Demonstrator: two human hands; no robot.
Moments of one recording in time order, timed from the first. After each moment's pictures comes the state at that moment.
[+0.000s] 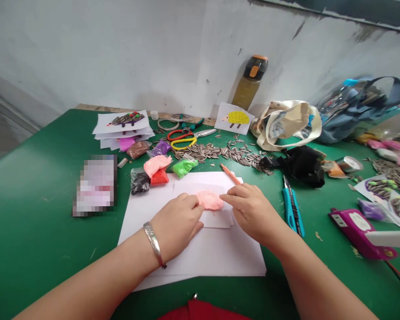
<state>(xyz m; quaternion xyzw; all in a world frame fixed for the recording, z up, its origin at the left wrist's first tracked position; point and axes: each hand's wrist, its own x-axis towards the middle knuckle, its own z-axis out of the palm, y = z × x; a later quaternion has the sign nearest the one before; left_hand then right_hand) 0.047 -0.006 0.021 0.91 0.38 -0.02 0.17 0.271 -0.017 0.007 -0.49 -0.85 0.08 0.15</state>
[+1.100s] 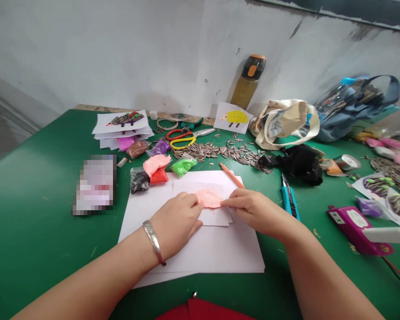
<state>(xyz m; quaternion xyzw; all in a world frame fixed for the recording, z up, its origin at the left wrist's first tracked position) 0.047 -0.006 0.023 0.91 0.38 -0.02 0.17 0.290 -0.012 0.016 -0.48 -0.84 0.25 0.11</state>
